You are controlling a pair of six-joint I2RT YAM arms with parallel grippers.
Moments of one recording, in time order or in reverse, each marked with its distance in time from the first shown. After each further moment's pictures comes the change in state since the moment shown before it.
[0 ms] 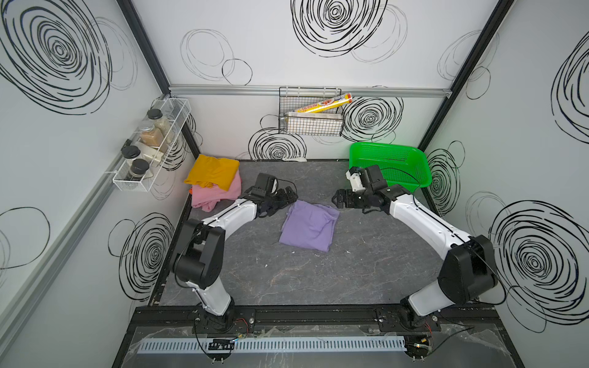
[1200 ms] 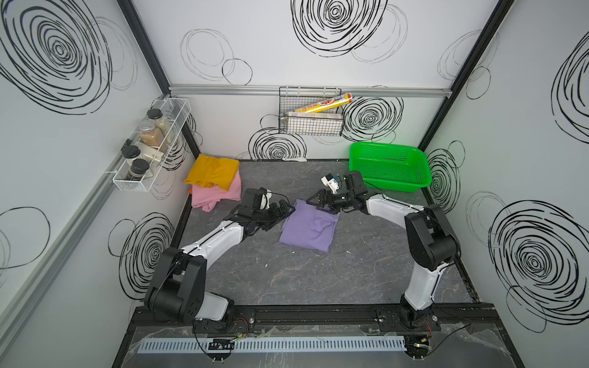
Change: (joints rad) left arm 0.039 -0.202 -0.303 0.125 0.178 -0.021; right arm 0.009 0.301 -0.007 0.481 -0.624 0.244
